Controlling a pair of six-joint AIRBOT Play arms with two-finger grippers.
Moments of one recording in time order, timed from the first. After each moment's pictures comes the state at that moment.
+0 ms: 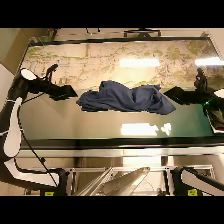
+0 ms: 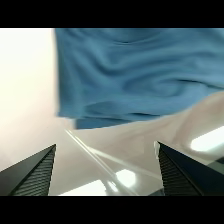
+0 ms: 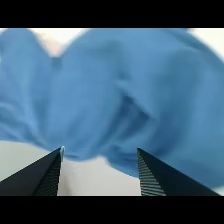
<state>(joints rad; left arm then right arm) 0.14 -1.62 1.43 1.02 -1.34 -1.24 -0.32 -1.26 0.92 -0.66 1.01 1.07</state>
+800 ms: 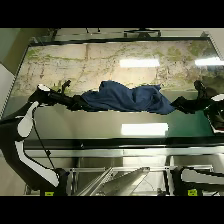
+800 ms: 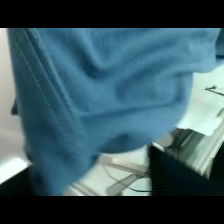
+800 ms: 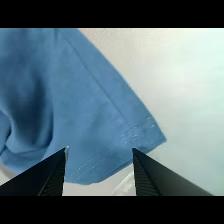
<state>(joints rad) 0.12 -1.90 1.36 0.72 -1.37 -1.03 -0.42 -1.46 0.92 -0.82 0.96 1.10</state>
